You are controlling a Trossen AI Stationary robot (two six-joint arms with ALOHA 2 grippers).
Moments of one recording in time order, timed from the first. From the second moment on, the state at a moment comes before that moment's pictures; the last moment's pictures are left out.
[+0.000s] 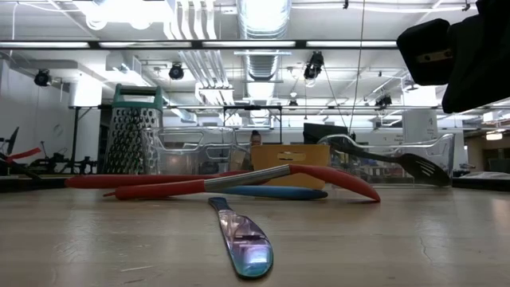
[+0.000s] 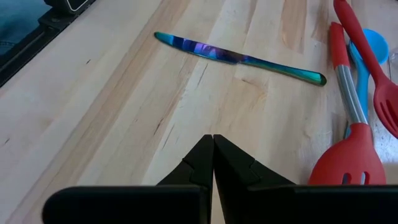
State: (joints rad) left arm -0.99 2.26 1.95 -0.57 -0.20 -1.79; right arm 0.72 1.51 0.69 0.04 0.41 0.13
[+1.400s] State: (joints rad) left arm -1.07 2.28 1.54 -0.16 -0.74 -2.39; right arm 0.72 1.51 0.62 0.07 0.41 0.14
